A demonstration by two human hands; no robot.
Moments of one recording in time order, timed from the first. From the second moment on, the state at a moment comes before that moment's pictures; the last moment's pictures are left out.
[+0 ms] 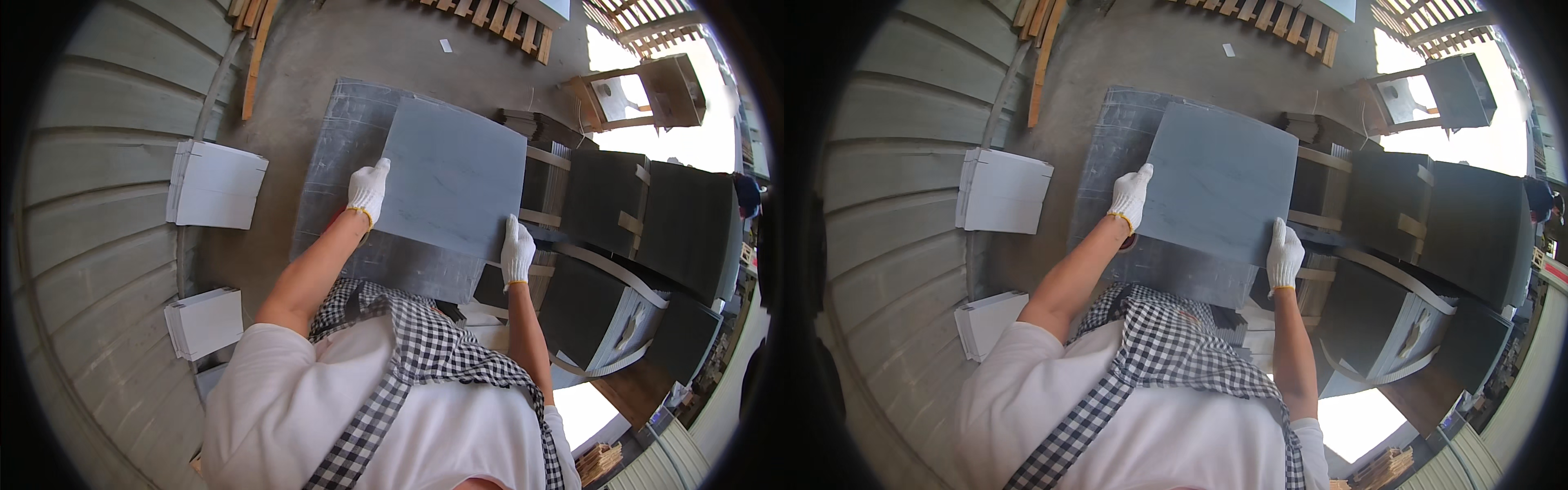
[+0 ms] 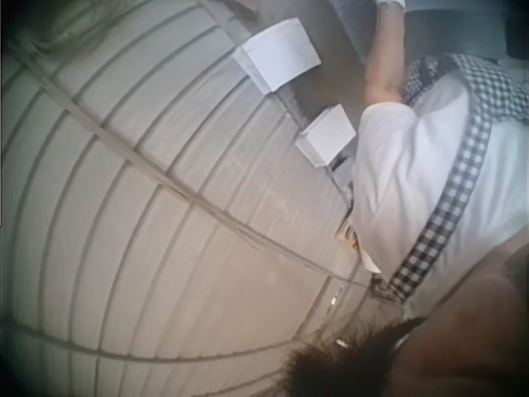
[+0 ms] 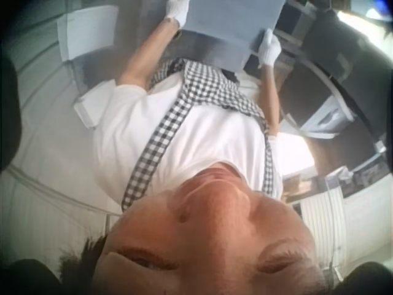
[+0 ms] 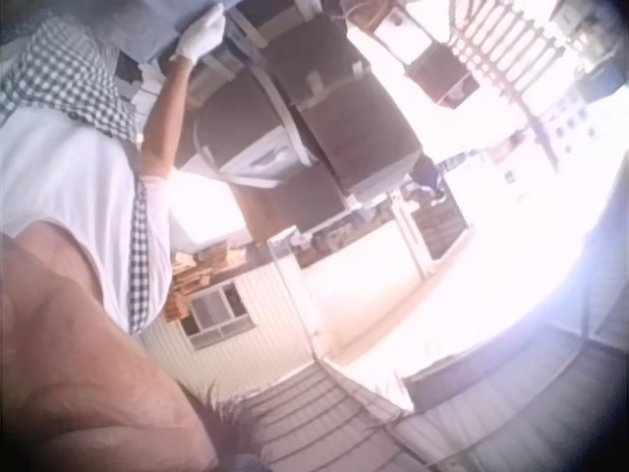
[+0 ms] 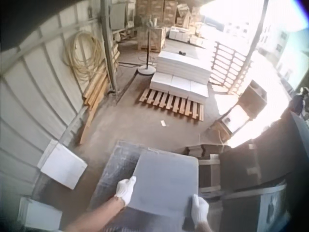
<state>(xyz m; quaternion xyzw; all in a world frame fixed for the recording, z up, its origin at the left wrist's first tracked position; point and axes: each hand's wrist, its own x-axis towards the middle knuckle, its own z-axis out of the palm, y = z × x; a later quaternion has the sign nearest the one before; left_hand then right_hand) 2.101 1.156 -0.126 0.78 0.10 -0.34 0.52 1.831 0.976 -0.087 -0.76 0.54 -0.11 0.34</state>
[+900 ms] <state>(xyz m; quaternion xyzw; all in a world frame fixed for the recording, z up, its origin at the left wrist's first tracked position) 2.328 1.295 -0.238 0.95 0.01 -0.12 0.27 2.010 1.047 -0.122 -0.79 0.30 0.25 0.47</state>
